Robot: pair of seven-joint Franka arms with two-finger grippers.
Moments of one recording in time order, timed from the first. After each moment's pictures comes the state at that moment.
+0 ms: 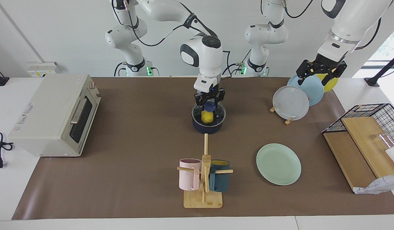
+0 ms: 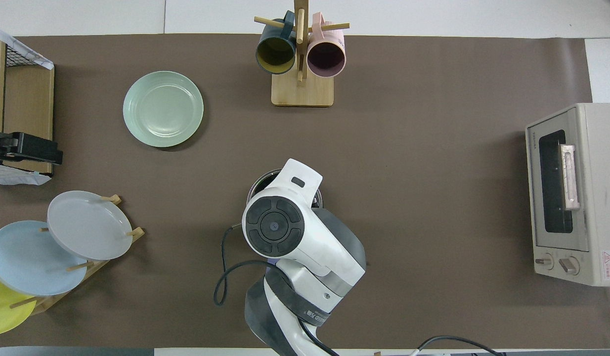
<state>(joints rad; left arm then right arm) -0.10 -0.05 0.01 -1.59 0.00 1.55 0.03 0.74 0.28 0.02 -1.79 -0.07 2.18 0.56</state>
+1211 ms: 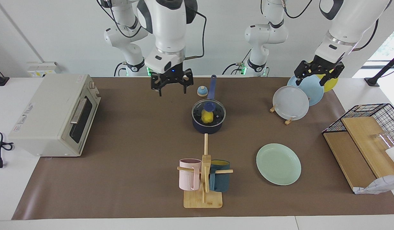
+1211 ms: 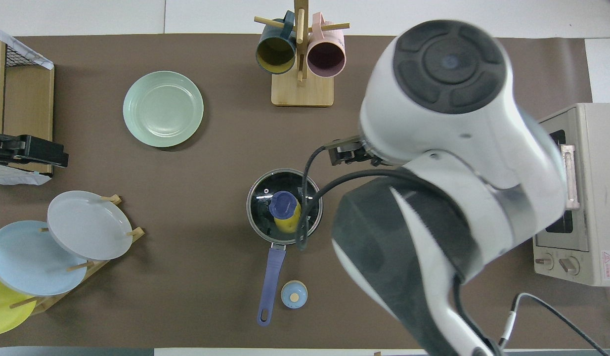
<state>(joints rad) -0.11 -0.05 0.00 -1.62 0.00 1.55 0.03 0.42 0.21 0.00 -1.31 -0.06 1.52 0.25</state>
